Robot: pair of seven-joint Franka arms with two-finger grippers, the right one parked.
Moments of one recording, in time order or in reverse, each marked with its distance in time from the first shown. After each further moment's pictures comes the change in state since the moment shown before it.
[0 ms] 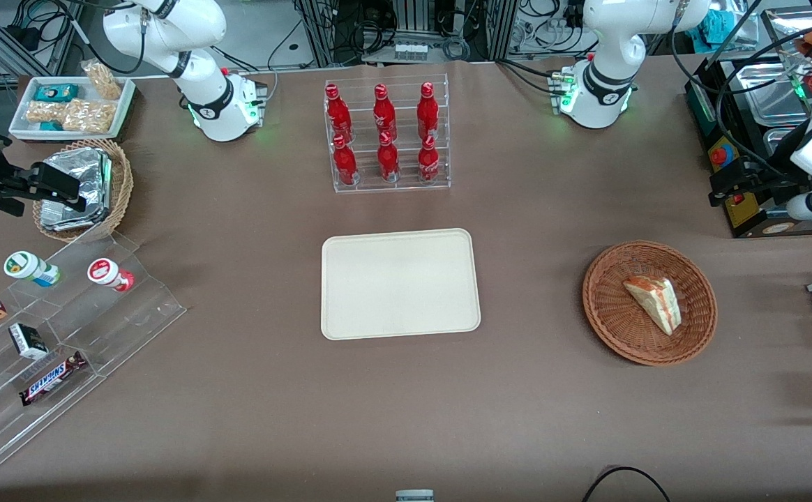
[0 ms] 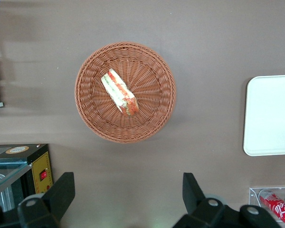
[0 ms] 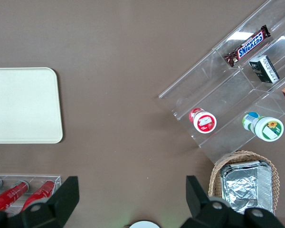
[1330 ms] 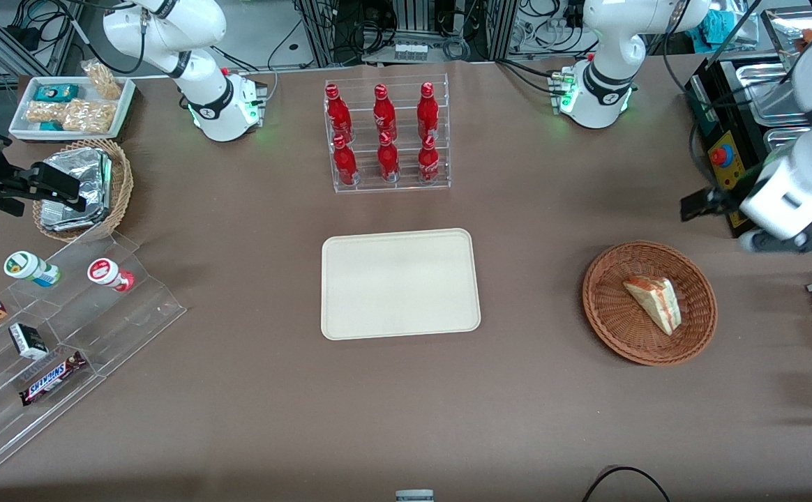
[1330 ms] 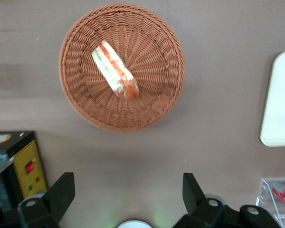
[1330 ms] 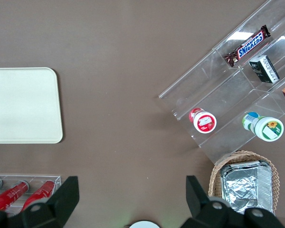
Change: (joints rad) arm 0.000 0.086 0.006 -0.180 0.000 0.127 0.000
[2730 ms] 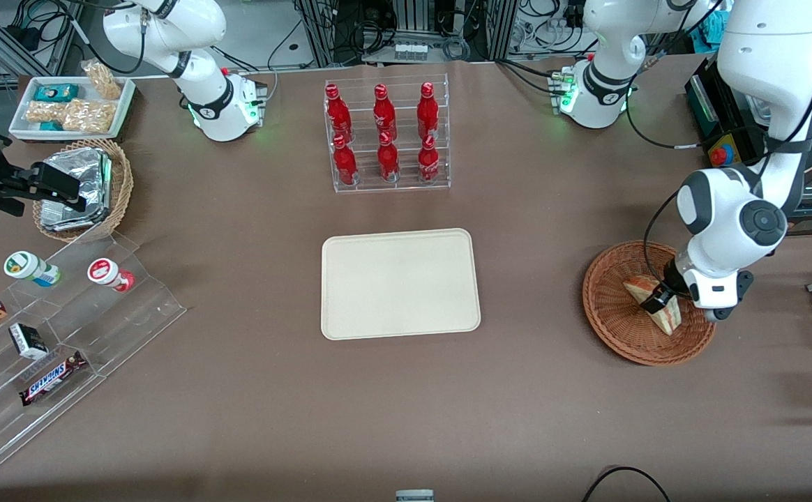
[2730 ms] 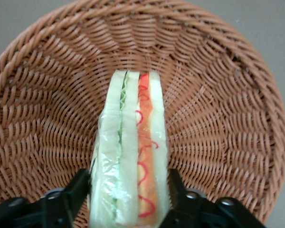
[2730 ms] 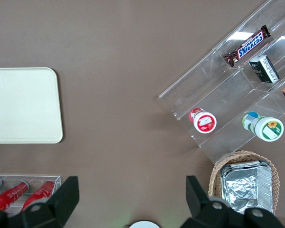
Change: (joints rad) arm 0.067 0.264 -0.004 -0.396 -0.003 0.848 -0.696
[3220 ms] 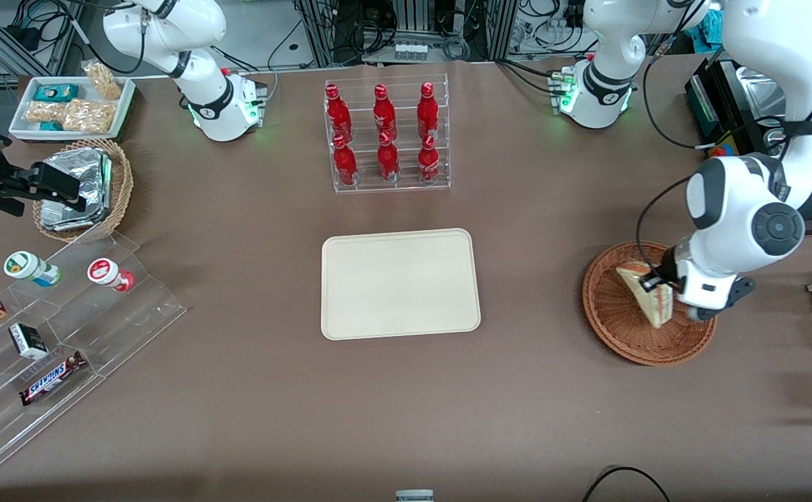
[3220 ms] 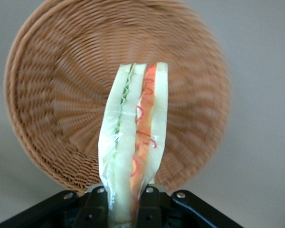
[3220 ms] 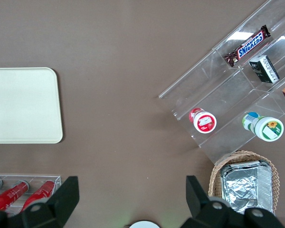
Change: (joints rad) arm -0.091 -0.084 -0.035 0.194 0.029 -0.408 0.288
